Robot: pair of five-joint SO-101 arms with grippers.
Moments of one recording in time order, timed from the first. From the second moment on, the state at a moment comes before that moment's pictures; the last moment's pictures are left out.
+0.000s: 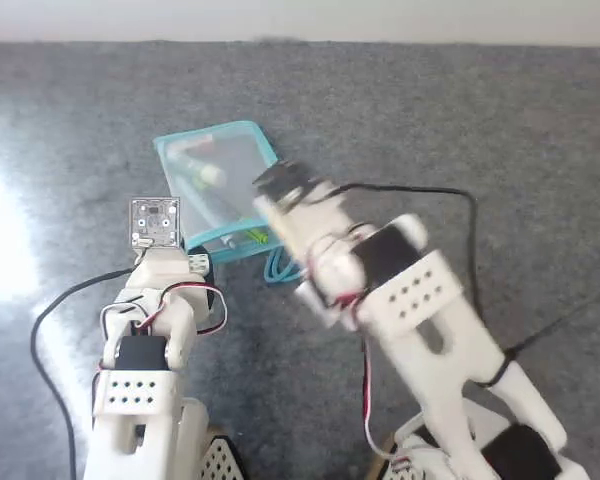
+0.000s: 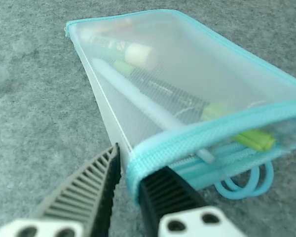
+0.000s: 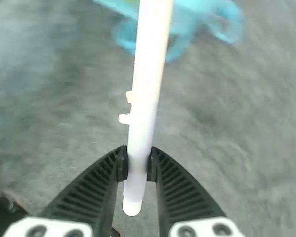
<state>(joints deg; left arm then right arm) -5.6 -65.7 82.6 37.1 5.3 -42.5 -24.9 19.9 87.6 10.2</state>
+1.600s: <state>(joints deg) -4.7 -65.7 83.3 37.1 5.3 -39.7 22.9 -26.1 91.7 13.1</state>
